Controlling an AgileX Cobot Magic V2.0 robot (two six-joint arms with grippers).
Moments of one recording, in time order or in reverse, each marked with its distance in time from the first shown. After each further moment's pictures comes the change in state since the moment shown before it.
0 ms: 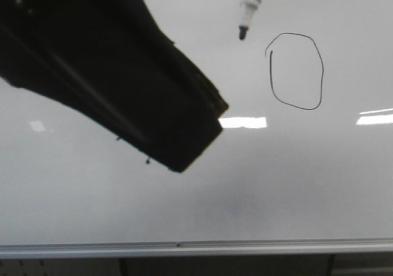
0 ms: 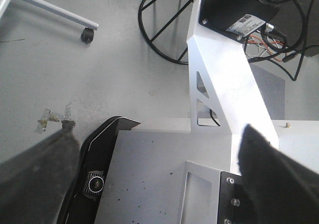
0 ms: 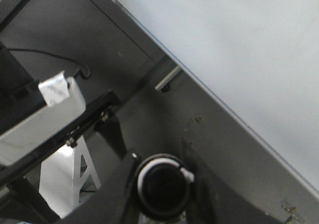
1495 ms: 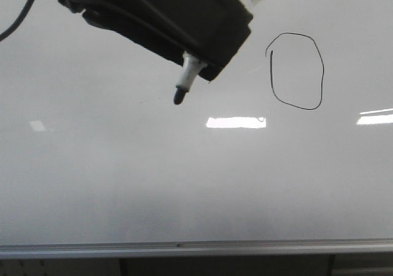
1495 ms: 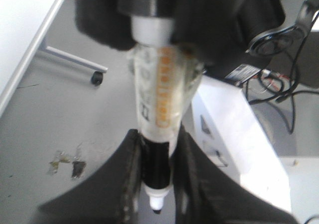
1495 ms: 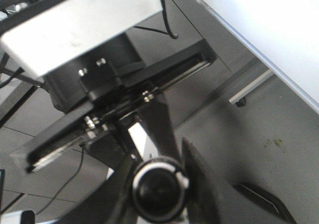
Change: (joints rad) left arm 0.000 0.002 -0.071 -0.076 -0.034 0.049; right arm 0.000 -0.097 0.339 0.362 -0.008 -0.298
